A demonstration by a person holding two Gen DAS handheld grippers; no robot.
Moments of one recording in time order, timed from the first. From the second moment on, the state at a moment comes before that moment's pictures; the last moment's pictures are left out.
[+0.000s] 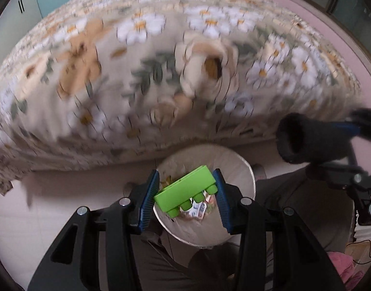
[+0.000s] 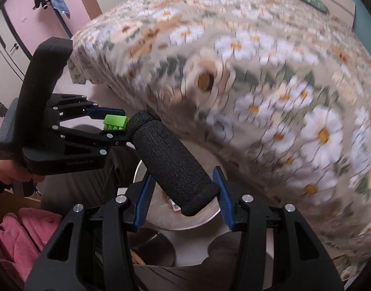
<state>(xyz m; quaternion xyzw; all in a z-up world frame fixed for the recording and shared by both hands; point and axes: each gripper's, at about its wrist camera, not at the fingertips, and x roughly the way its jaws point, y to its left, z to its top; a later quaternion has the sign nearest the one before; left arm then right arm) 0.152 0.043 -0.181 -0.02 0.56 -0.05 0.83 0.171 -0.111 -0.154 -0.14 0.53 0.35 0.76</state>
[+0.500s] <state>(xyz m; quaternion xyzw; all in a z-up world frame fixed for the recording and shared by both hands) 0.155 0.043 -0.282 -0.06 0.64 -0.04 0.77 0.175 -0.100 -0.275 -0.09 0.63 0.33 0.70</state>
